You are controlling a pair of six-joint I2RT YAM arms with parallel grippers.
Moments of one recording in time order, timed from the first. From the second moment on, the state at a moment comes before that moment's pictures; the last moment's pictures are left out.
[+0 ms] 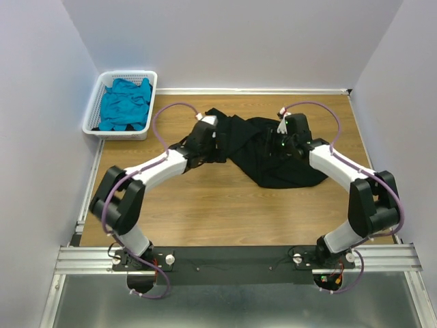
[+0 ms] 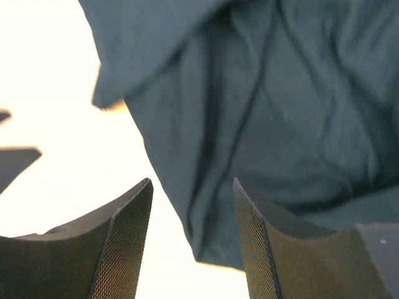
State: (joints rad) left arm -0.57 1.59 1.02 -0.18 -0.08 -0.48; right arm 0.33 1.58 1.05 -0.22 -0.20 0.36
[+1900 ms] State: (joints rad) left arm -0.61 2.04 1.36 -0.17 0.05 0.11; right arm 0.33 1.31 0.83 -0.25 -0.15 0.34
